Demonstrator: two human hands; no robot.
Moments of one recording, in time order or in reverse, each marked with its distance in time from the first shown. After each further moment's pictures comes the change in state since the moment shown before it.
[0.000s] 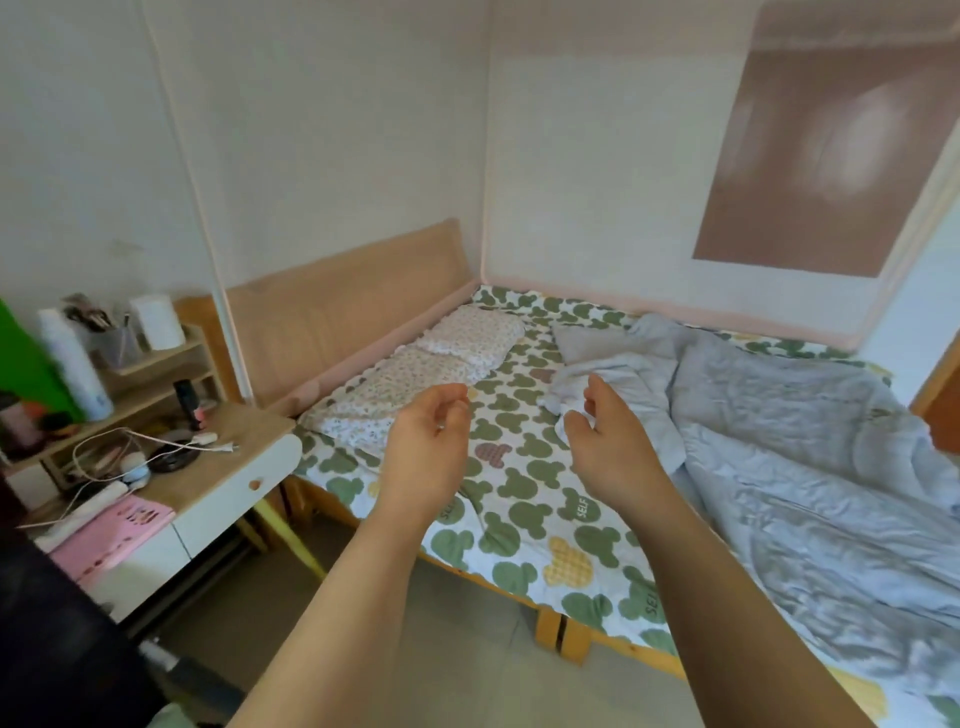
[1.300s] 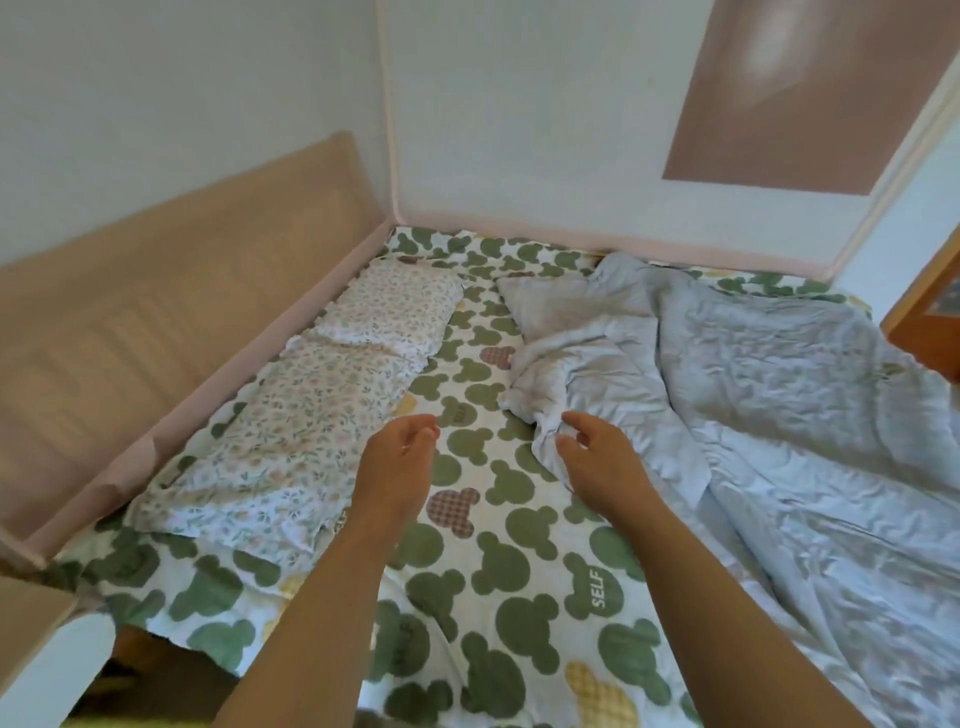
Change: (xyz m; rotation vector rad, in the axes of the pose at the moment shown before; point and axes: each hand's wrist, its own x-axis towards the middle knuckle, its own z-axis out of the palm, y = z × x) left_hand 0.449 -0.232 0.169 0.077 -0.231 -0.298; right_hand 0.456 0.140 0.116 -0.093 0.039 0.325
